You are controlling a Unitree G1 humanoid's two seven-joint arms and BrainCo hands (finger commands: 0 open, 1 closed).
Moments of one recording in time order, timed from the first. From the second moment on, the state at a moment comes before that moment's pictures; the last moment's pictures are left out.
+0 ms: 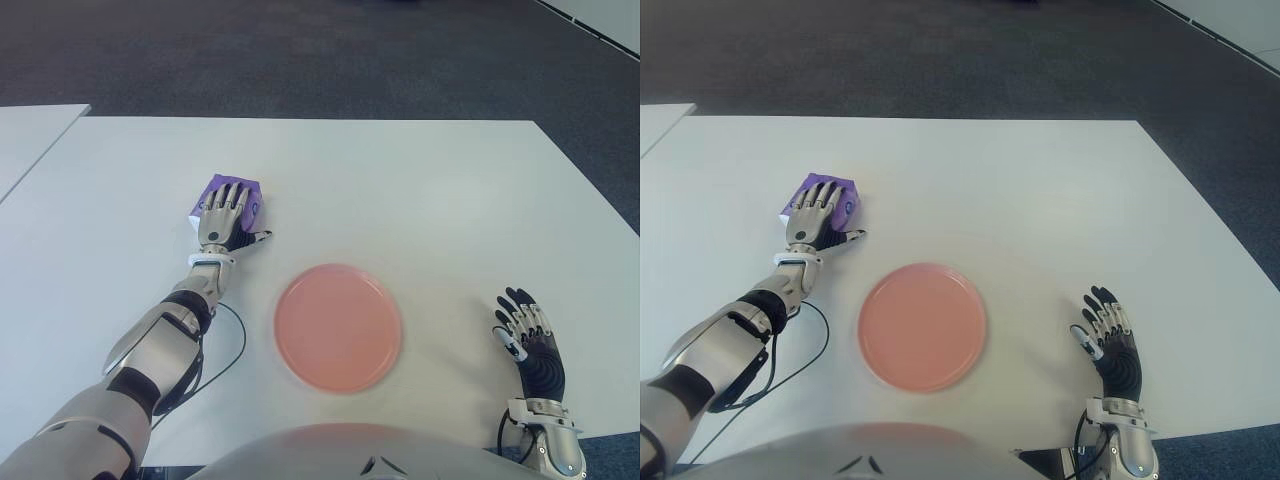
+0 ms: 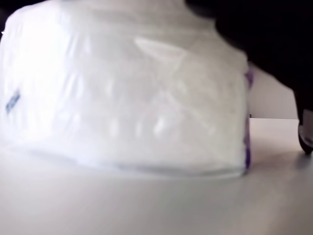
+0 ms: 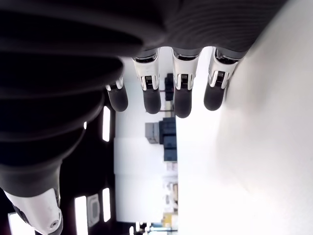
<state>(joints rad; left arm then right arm) -0.61 0.31 -0.56 1.30 0.76 -0.07 0.81 0.49 -0.15 -0.34 0.17 0.34 -0.53 0.30</state>
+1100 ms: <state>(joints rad) -0.61 0.33 -0.57 1.30 0.76 -0.08 0.80 0.48 -0.15 -0.36 0.14 0.36 -0.47 0.32</state>
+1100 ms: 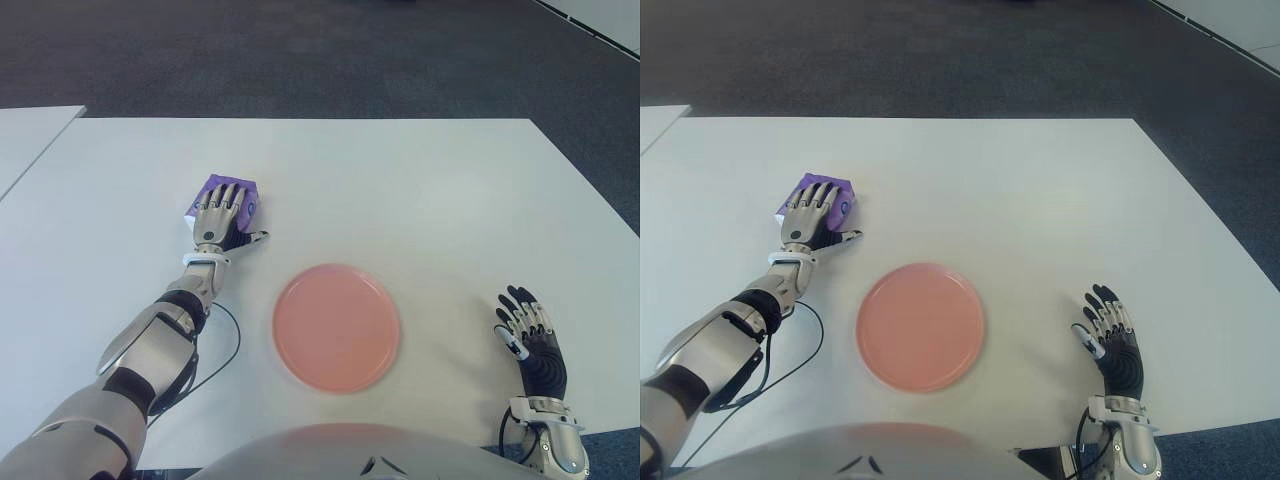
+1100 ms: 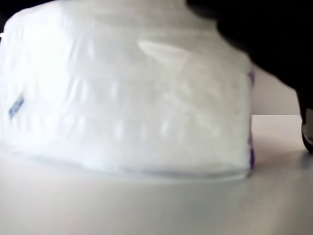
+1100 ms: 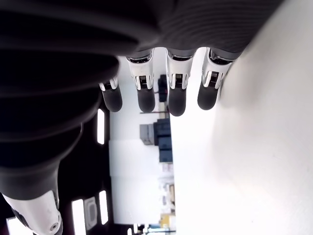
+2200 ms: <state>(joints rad) -0.57 0.31 -0.61 1.30 0.80 -0.03 1.07 0.41 -0.18 -0.44 0.24 0.42 -0.49 0.40</state>
